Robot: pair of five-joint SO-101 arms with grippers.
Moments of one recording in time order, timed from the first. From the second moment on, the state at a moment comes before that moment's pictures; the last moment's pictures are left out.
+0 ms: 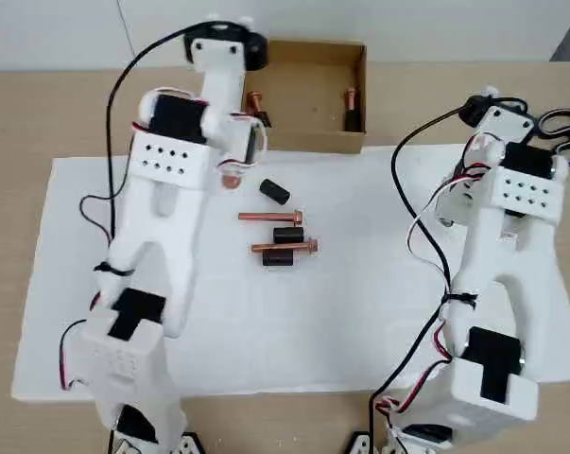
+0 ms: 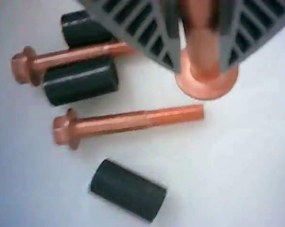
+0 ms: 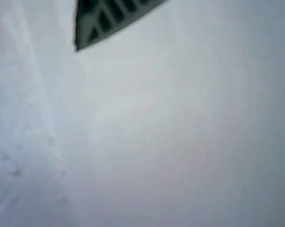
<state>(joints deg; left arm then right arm) 10.1 22.8 -40.4 99.5 10.2 13.5 4.1 -3.7 84.0 0.2</state>
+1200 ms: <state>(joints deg) 1.7 20.9 -13.1 98.6 6.3 10.6 4.1 -3.6 81.8 0.2</state>
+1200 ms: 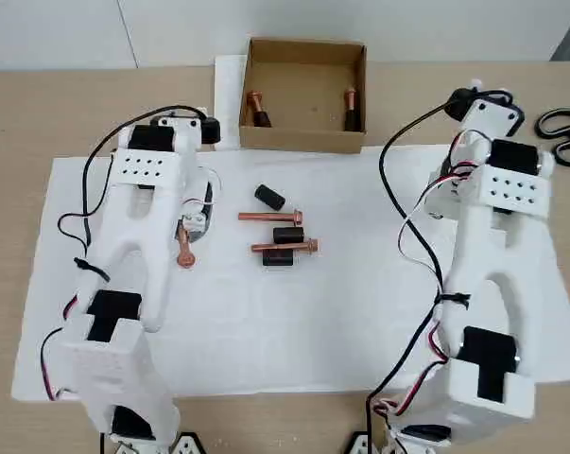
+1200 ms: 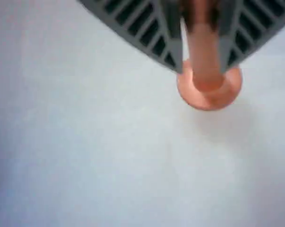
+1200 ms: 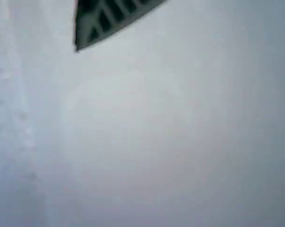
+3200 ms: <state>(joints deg) -5.6 -6.0 31.0 78.9 -0.3 10.6 4.1 -3.6 80.8 0.2</state>
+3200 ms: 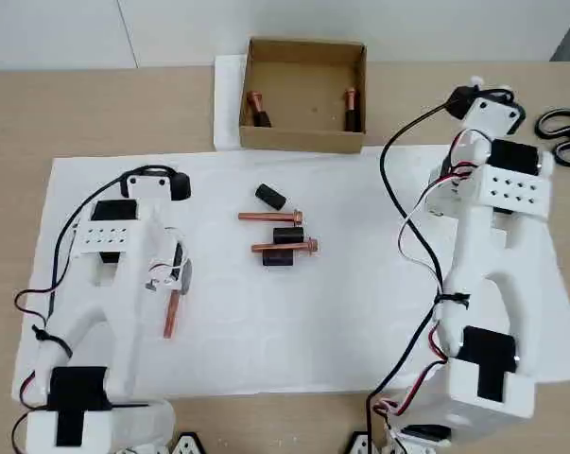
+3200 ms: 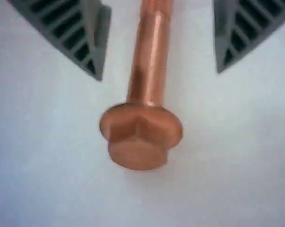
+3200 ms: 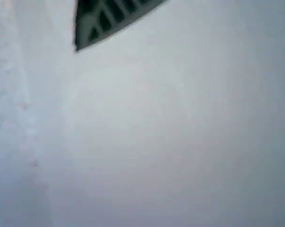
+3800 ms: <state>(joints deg) -5.6 -6.0 35.8 73.8 -0.1 10.6 4.1 -3.6 80.8 0.2</state>
